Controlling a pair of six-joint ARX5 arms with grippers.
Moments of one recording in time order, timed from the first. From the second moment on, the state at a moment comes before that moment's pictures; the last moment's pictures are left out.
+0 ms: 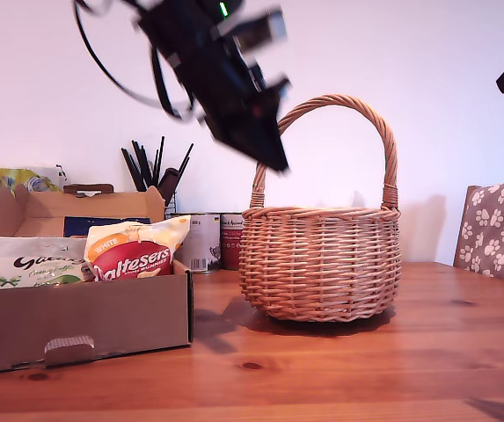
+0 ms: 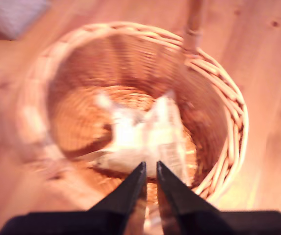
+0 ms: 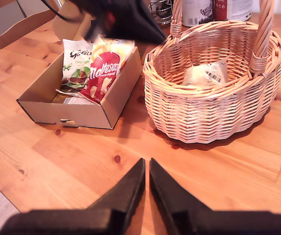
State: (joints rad) left arm -0.63 1.86 1.62 -0.55 0.22 0.34; right arm 0.28 0.49 0.49 -0.45 -0.41 -0.03
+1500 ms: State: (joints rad) left arm -0.19 1.51 1.28 -0.52 0.49 0.59; right arm 0.28 0.49 0.49 -0.47 -0.41 -0.03
